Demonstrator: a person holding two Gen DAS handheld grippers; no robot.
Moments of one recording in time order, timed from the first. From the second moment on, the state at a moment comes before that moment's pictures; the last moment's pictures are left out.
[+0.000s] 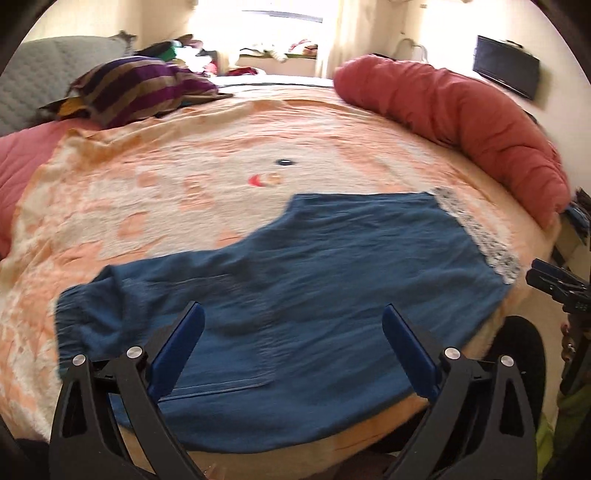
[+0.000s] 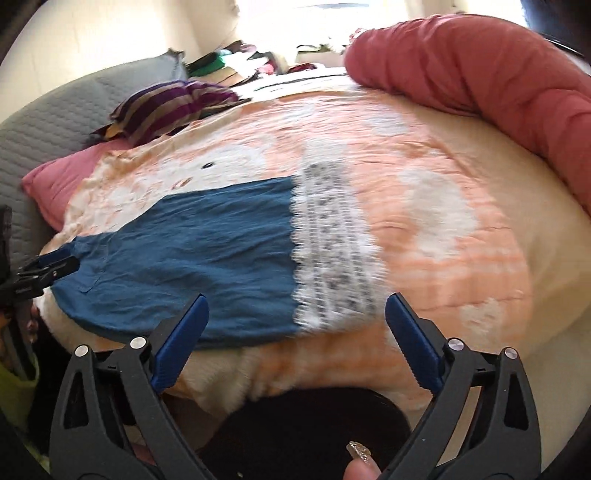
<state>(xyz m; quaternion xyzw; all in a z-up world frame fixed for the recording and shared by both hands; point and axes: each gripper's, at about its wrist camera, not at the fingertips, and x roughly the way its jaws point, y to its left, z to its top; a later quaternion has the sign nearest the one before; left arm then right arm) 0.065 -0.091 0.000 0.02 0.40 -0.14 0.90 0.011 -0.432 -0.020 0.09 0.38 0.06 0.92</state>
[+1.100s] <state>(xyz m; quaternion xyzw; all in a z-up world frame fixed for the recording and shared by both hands) 0.263 -0.323 -0.049 0.12 0.50 -0.35 0.78 0.039 -0.447 -0.060 0.20 0.41 0.01 0.89</state>
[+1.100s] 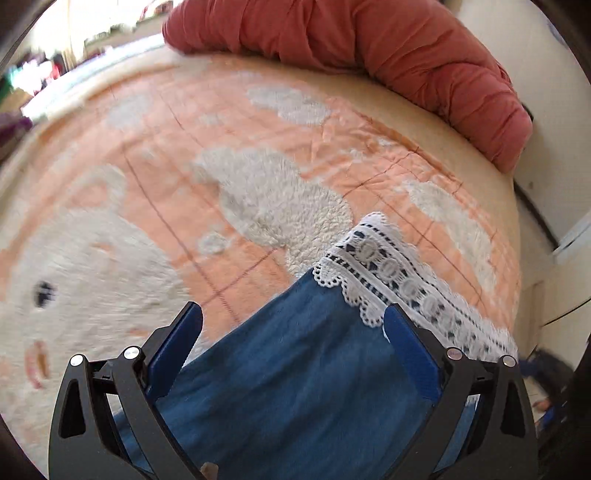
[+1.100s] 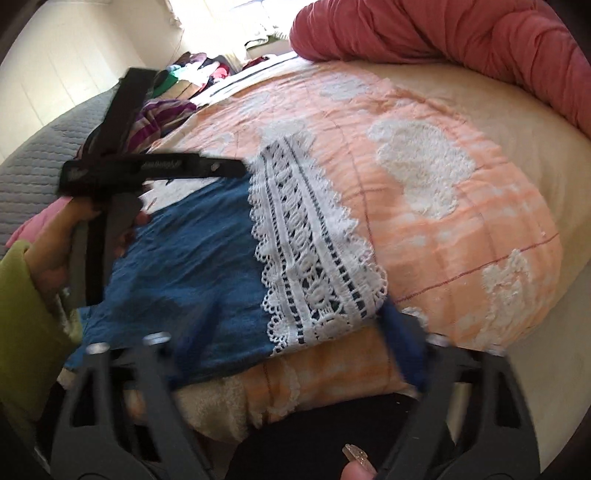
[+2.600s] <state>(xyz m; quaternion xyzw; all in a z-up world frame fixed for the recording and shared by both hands) 0.205 -0.025 -0.011 -0.24 0.46 -0.30 0.80 0.022 -0.175 -0.034 -0.24 0.30 0.28 0.88</state>
